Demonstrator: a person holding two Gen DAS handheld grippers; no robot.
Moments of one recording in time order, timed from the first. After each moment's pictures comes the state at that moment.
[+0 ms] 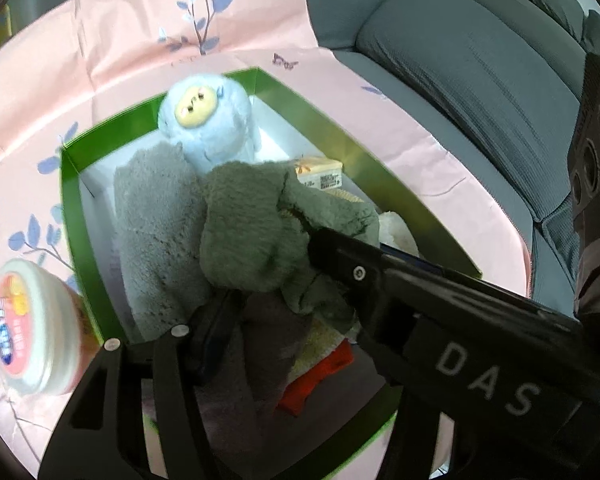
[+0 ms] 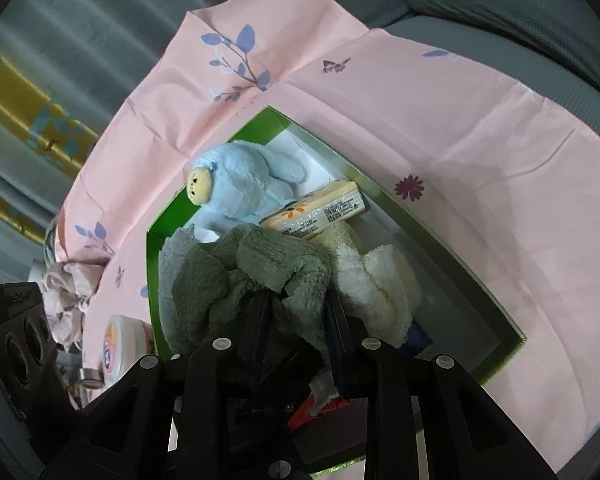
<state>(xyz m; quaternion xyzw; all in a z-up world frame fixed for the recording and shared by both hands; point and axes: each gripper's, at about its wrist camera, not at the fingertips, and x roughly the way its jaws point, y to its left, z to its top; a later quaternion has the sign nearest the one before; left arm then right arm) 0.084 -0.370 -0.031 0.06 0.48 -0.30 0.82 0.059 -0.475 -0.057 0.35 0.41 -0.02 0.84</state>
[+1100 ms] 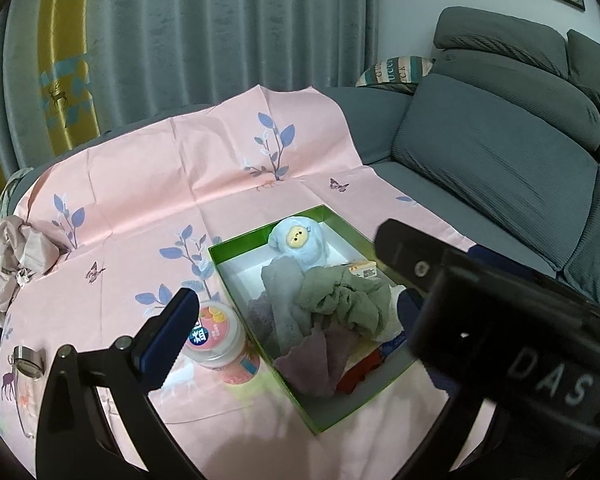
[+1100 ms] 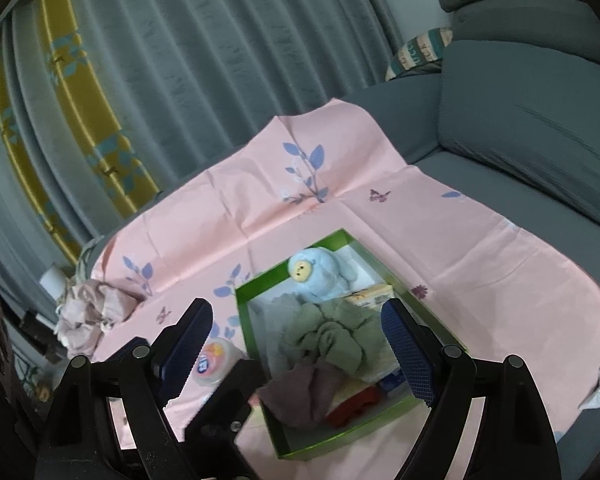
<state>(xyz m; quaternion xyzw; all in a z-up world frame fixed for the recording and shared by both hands) 0.010 -0.297 0.075 0.07 0.30 -0.21 0.93 -0.023 -0.427 0.061 0.26 0.25 -0.04 0.93</state>
